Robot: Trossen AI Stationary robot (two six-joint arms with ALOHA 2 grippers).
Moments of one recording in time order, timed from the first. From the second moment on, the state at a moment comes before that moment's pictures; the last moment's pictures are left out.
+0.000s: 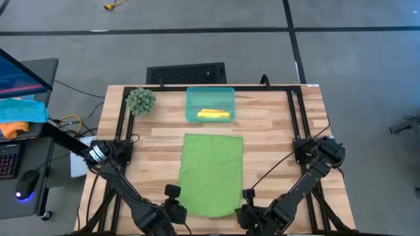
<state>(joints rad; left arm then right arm) -0.85 2.00 1.58 -1.06 -0.46 -0.63 0.88 1.98 1.41 -0.61 0.57 0.55</state>
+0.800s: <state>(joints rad) -0.91 1.98 1.72 -1.56 -0.76 -0.93 0.90 1.98 1.62 -0.90 0.71 0.69</state>
